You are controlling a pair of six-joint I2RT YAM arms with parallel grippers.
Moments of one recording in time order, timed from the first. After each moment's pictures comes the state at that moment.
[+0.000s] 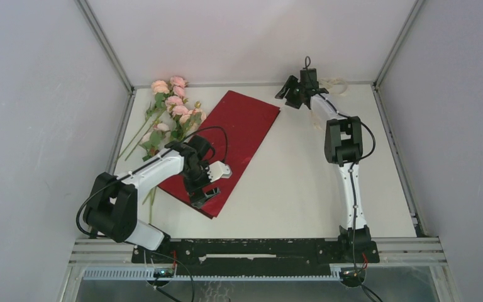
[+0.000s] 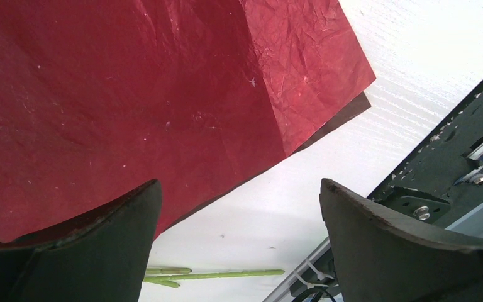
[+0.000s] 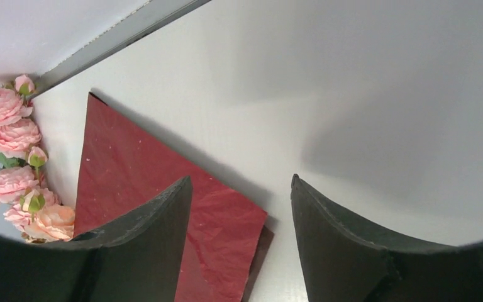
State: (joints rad) left arm -0.48 1.47 0.93 -0.97 0.20 0.68; right arm 0.16 2.56 2.18 -0.31 -0.26 0.68
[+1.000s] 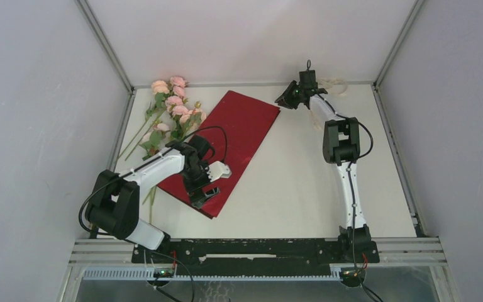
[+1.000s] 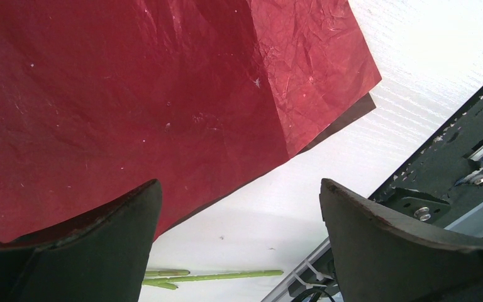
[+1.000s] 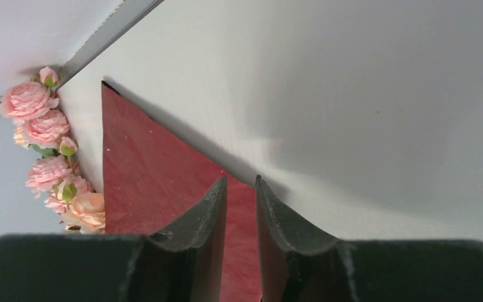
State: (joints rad) left arm -0.47 1.50 0.93 -0.96 0.20 0.68; right arm 0.16 2.63 2.27 -0.39 -0.35 0.78
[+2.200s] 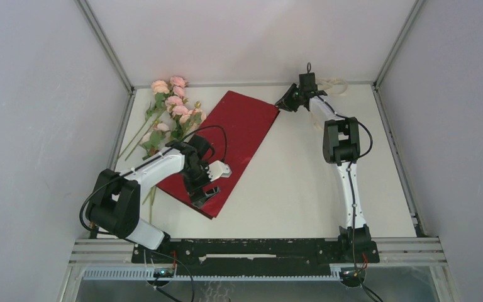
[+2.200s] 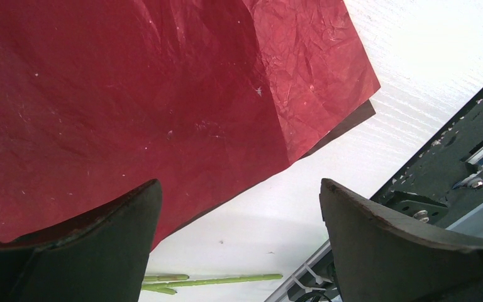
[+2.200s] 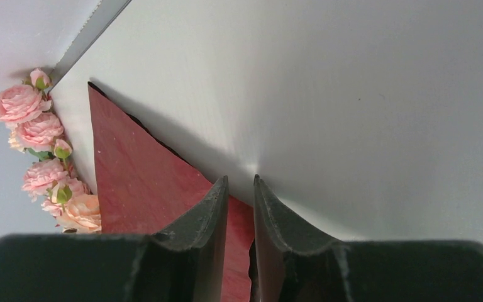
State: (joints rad) left arm -0.46 1.51 0.93 -0.95 0.21 0.68; right arm 0.16 2.63 2.24 -0.38 -0.36 0.81
